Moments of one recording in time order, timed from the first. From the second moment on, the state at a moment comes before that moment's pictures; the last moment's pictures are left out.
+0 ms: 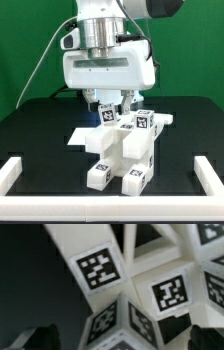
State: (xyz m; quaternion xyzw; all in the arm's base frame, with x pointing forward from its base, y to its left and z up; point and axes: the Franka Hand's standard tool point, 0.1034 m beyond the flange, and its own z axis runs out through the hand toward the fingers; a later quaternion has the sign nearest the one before) arm 0.513 -0.028 0.119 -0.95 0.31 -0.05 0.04
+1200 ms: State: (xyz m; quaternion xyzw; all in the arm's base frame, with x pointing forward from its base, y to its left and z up) arm 0.516 -0.030 0.120 -0.93 0.37 -0.05 0.04
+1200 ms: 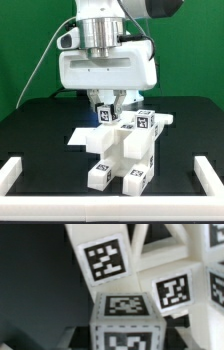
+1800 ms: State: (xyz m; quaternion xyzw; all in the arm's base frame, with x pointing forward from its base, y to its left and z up) arm 0.523 -0.021 0.119 -0.68 0.73 -0.02 0.06
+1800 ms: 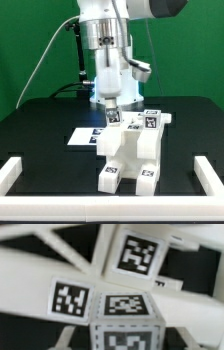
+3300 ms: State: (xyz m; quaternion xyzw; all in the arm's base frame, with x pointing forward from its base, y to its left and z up) arm 0.524 -0.016 0.119 -0.98 0.20 -0.05 0.03
